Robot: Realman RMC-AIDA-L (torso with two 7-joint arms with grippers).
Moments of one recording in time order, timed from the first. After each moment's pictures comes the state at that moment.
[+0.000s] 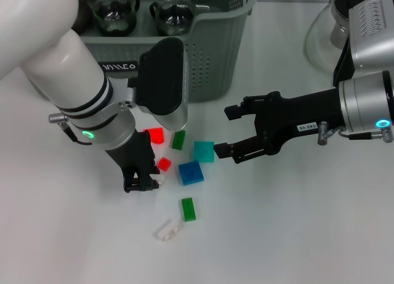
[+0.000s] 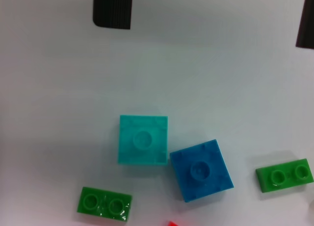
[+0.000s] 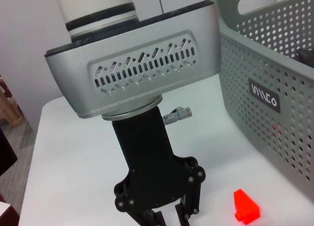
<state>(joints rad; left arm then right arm) -0.62 -2.17 1.50 1.17 2.69 1.53 -1.92 0.66 2.10 -1.19 -0.75 -1.94 -1.42 1.64</state>
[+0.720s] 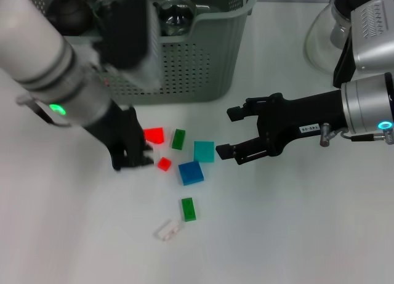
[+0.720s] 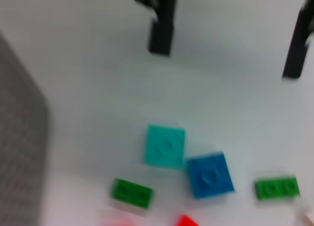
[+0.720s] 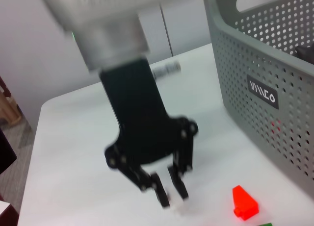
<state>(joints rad) -0.59 -2.17 1.33 1.35 2.66 1.69 -1.94 0.65 2.10 -1.19 -0.75 -1.94 -1.42 1.64</state>
